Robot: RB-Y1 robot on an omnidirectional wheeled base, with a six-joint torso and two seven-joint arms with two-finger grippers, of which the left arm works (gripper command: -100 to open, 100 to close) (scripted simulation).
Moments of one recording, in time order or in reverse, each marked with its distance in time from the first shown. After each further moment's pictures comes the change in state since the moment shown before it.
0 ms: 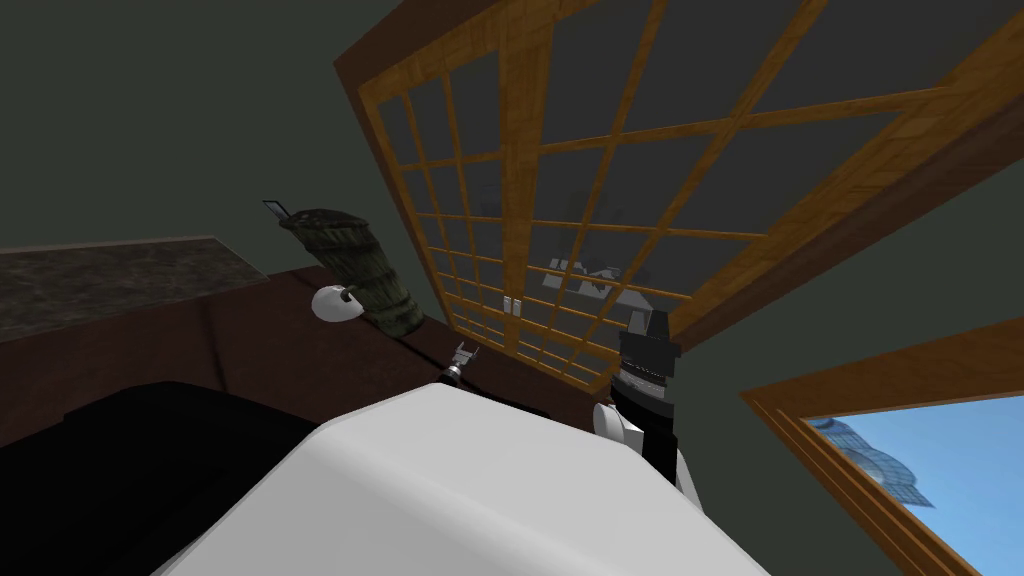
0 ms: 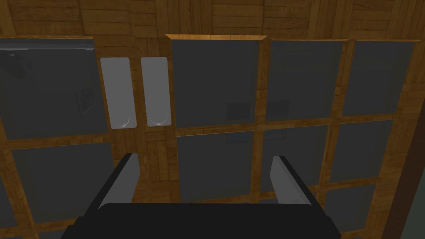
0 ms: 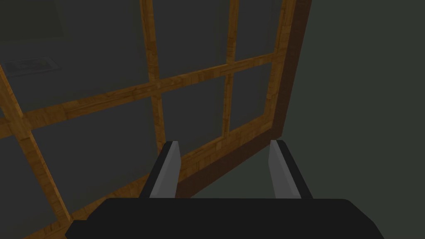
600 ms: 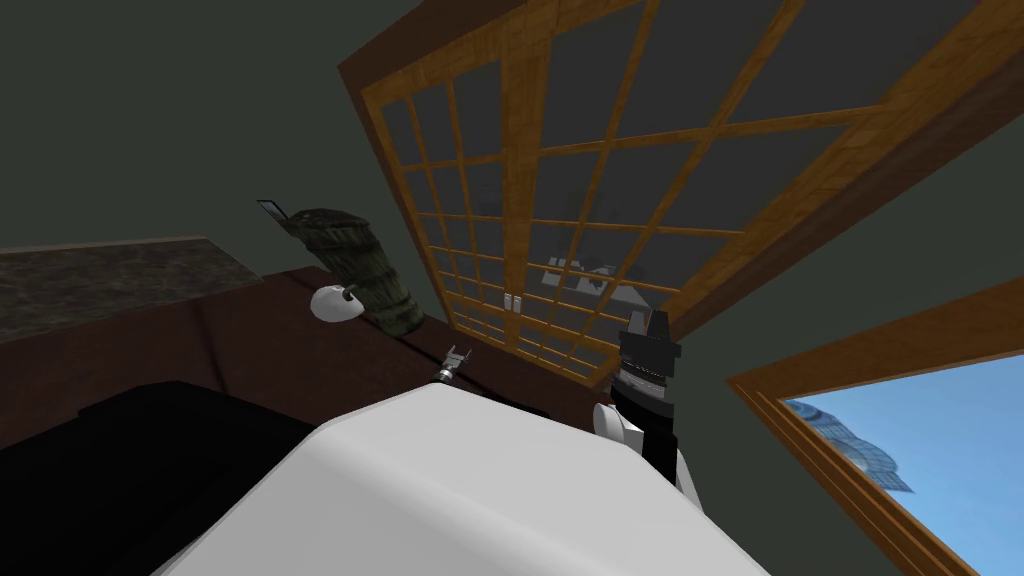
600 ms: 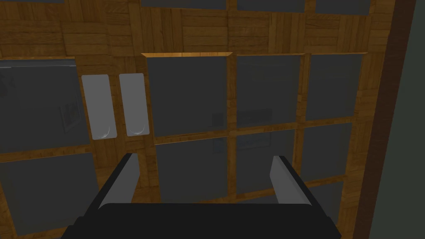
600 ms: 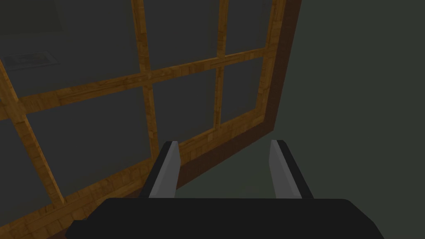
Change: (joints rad) arm 0.034 0.044 0.008 0.017 0.064 0.020 -0.012
